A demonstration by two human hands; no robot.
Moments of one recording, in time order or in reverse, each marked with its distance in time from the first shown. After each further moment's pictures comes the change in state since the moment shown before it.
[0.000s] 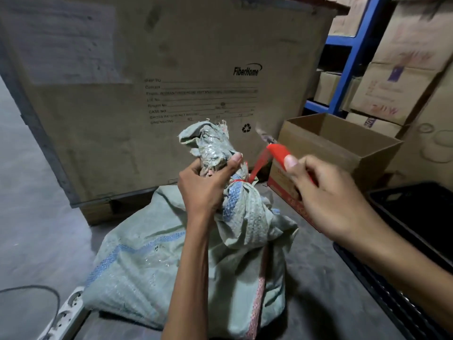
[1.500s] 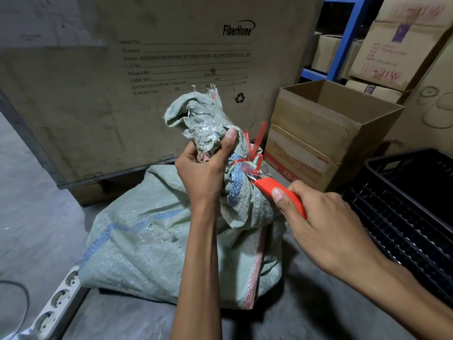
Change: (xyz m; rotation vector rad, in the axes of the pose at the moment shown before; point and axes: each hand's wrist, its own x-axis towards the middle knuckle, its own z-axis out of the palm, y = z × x) left_hand -0.024 -0.017 0.016 -0.330 0.006 0.005; right_hand -0.054 0.048 0.031 -0.330 -0.070 -0.053
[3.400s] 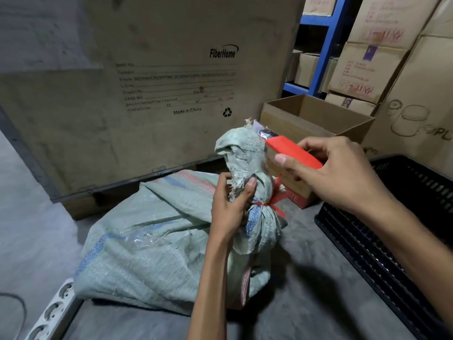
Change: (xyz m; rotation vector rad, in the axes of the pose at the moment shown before) left_hand -0.056 -0.034 0.005 0.315 -0.338 -0.226; right_hand 0.037 0.007 -0.074 0.174 0.123 0.066
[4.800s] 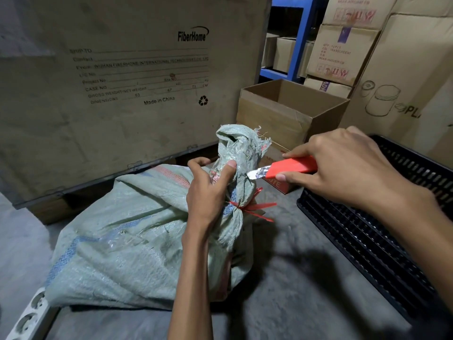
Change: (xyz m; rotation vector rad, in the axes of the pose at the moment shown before) left_hand 0.008 0.004 0.008 0.396 0.065 0.063; right_hand -0.010 0.027 -0.026 -0.712 -0.123 -0.175
